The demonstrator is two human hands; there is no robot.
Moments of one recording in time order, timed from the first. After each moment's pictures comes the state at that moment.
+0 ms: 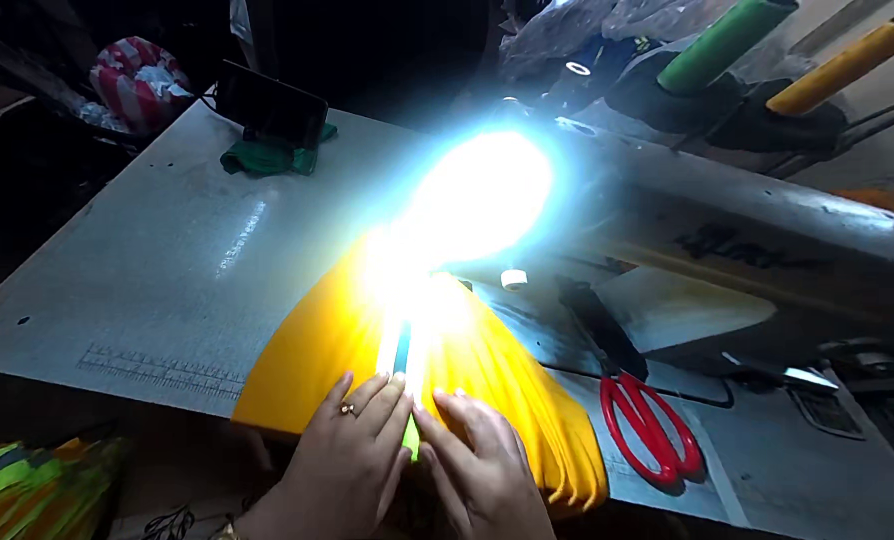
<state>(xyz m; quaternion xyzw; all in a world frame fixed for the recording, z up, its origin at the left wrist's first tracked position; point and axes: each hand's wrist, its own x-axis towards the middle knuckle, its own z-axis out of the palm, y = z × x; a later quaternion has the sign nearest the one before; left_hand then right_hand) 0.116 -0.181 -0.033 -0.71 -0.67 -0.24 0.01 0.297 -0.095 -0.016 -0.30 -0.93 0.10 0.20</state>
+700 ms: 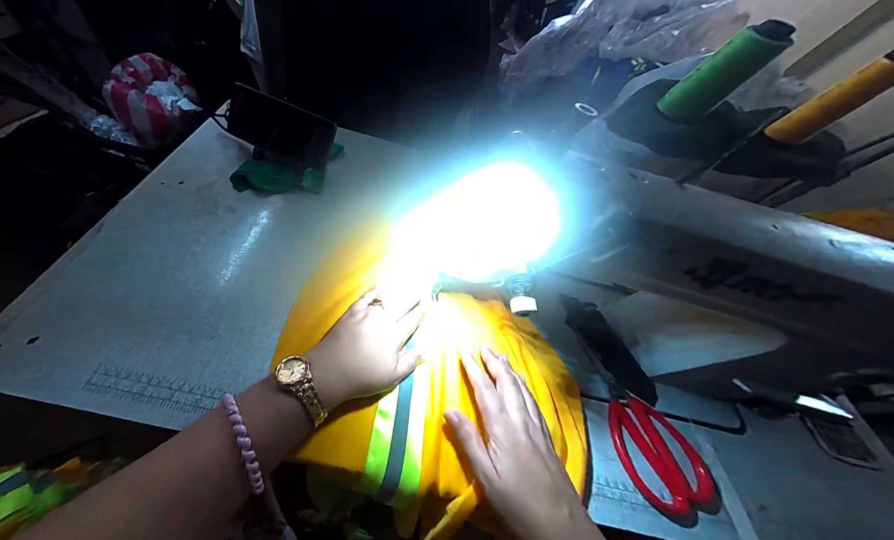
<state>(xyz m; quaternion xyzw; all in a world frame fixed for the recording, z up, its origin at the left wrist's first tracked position) 0.043 -0.066 0.001 -0.75 -0.64 -0.11 -0.13 0.284 -0.043 -0.012 -0.39 -0.91 0.05 0.13</state>
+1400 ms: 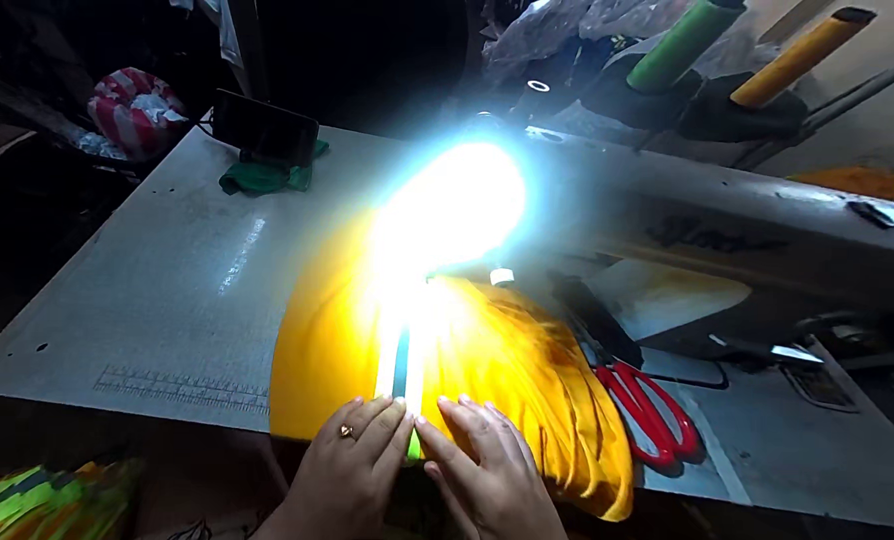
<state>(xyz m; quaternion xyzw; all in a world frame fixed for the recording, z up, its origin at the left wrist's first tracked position) 0.111 -0.194 -0.039 -0.72 -0.64 -0.27 0.05 0.303 -0.102 -0.015 -0.29 -0.94 0.08 0.18</state>
